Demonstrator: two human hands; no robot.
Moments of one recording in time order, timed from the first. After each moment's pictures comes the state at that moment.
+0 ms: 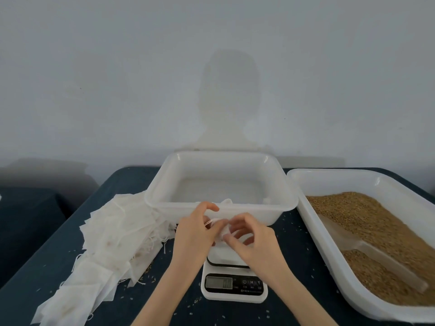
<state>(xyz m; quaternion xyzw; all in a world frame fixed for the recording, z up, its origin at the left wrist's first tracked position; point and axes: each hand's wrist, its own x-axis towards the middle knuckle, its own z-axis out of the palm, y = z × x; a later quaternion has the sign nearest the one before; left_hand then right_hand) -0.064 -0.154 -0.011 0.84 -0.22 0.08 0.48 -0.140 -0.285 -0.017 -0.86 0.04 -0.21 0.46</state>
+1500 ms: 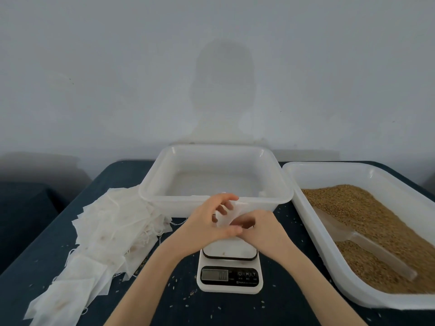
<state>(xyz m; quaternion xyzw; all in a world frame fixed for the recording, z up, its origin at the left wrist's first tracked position) -0.056 -0.157 0.004 0.77 -0.41 -0.11 0.48 -0.130 -0.310 -0.003 -0.92 0.08 -0.07 0.37</state>
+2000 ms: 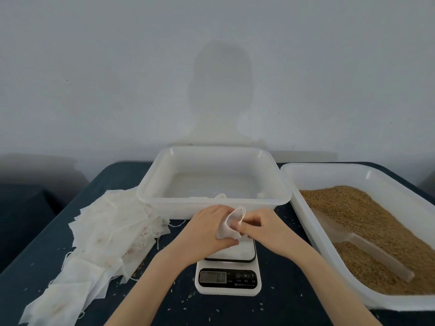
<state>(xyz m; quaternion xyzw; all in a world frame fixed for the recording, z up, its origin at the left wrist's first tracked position) -0.056 -0.167 -0.007 0.84 -0.46 0.02 0.29 -0.134 -0.330 0.004 -0.88 -0.02 -0.03 0.47</state>
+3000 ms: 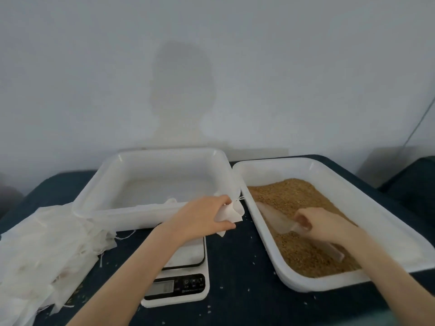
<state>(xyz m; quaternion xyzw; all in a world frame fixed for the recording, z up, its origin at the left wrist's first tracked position) -0.060 -0.270 0.016 0.83 -0.52 -0.05 0.19 -0.221 -0.539 -0.013 -0.97 0.24 0.06 0.04</state>
